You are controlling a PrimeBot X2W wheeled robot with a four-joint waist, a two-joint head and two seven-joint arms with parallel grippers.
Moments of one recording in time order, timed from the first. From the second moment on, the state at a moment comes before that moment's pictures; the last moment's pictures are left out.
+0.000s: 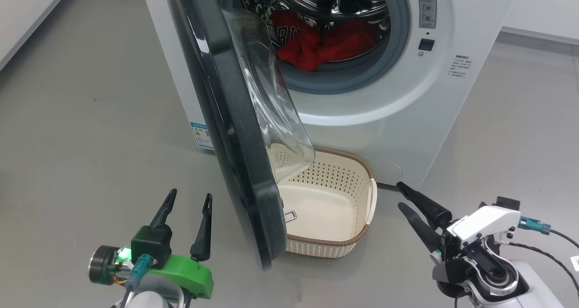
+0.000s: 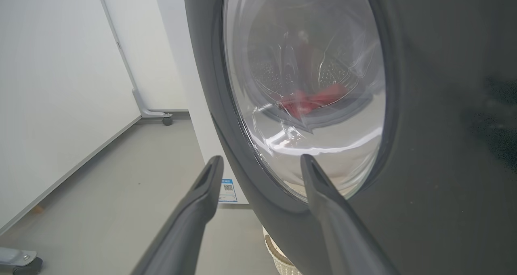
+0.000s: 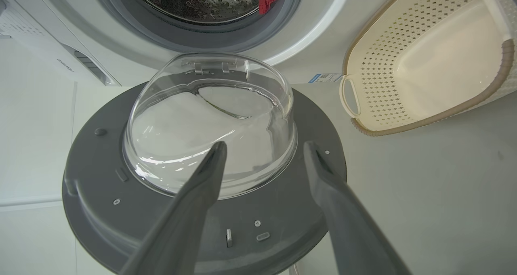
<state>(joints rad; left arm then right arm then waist) -0.14 0.04 -0.29 0.33 -0.25 0.03 -0.25 -0.16 -0.17 0.31 0.28 1.81 0.10 0.35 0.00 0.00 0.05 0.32</state>
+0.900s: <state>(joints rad) -0.13 0.04 -0.27 0.33 -0.25 0.03 -0.25 -0.19 -0.43 0.44 0.24 0.77 -0.02 -0.28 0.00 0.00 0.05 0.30</state>
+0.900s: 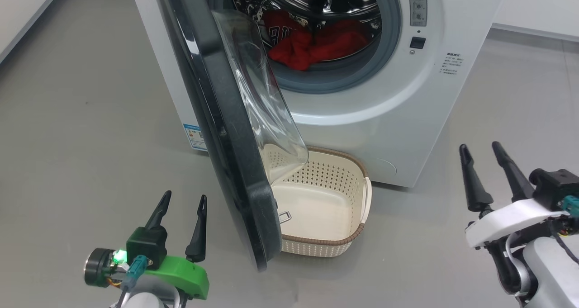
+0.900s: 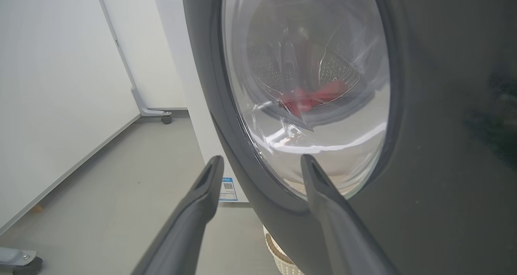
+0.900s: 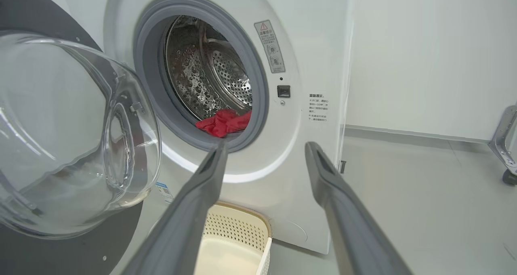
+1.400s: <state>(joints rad) -0.13 0.04 -0.27 0.34 -0.25 0.03 -0.25 -0.12 -0.33 0.43 0.22 0.59 -0.12 -0.26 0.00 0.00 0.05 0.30</state>
